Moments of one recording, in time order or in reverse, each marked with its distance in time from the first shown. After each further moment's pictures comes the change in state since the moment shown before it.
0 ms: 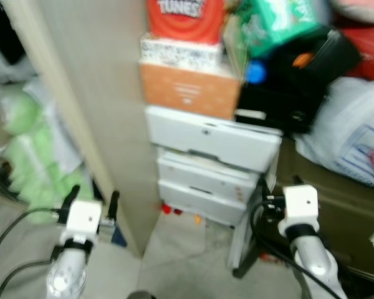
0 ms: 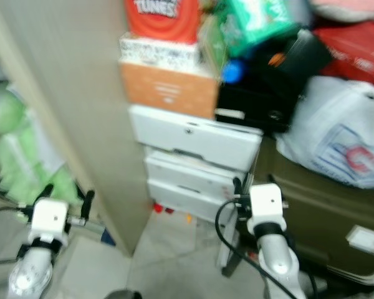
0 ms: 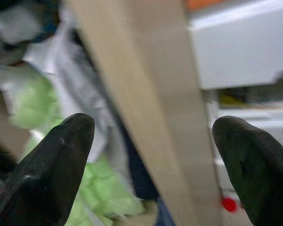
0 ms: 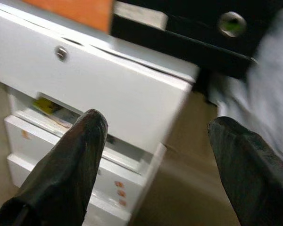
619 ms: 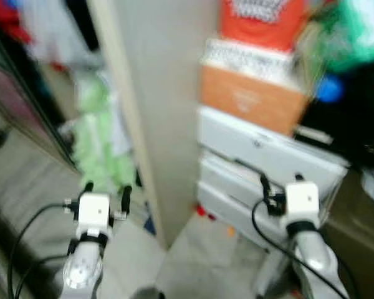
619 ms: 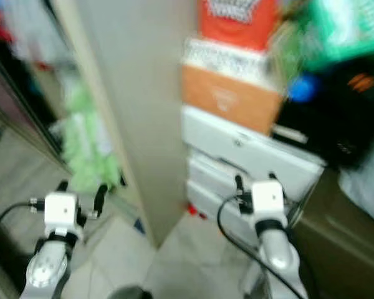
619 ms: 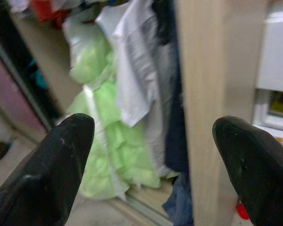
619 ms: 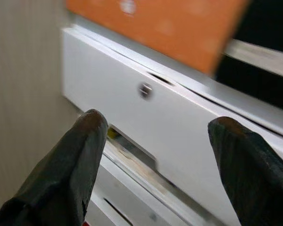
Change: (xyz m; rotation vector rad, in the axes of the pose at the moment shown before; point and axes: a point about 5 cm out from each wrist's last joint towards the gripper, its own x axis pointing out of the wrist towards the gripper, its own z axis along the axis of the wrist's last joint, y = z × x) left arm 0.006 -0.024 0.004 -0.167 0.012 -0.032; right arm 0.005 -0.004 -0.004 0.001 0.009 -0.011
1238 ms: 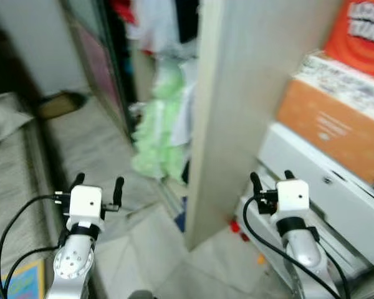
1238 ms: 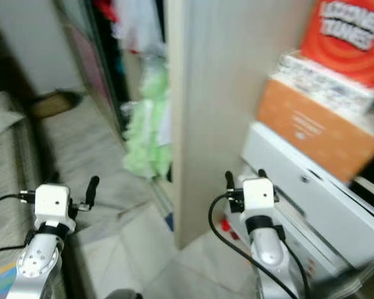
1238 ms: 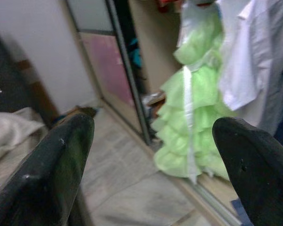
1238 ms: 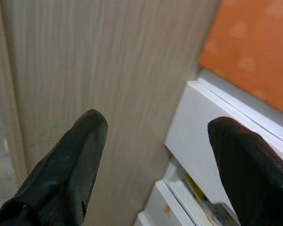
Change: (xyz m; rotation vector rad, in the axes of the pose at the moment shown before) left arm 0.008 0.006 0.008 0.040 -0.019 0.007; right arm 0.003 0.006 0.004 0.009 -0.026 0.020
